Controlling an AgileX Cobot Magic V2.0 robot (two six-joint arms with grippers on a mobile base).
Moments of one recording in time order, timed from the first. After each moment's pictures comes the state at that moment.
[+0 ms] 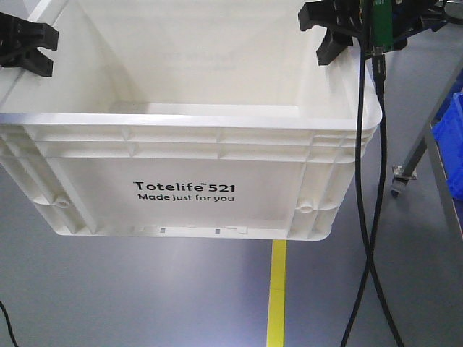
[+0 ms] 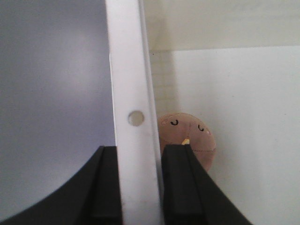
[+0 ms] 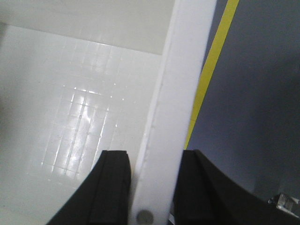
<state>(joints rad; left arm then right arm) -0.09 1.43 -1.49 -0.16 1.09 -0.03 0.33 1.69 -1.85 0.08 1.30 0.11</state>
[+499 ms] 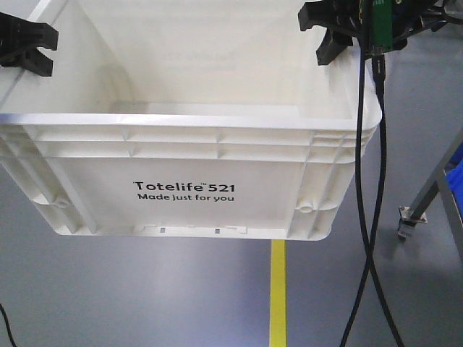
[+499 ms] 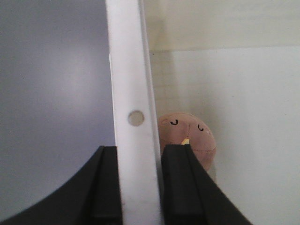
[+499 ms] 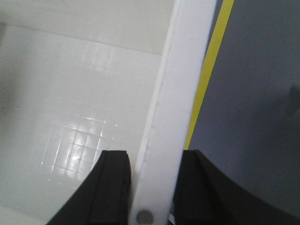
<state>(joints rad) -0.09 1.43 -1.49 -0.16 1.09 -0.03 0.33 1.69 -1.85 0.08 1.30 0.11</state>
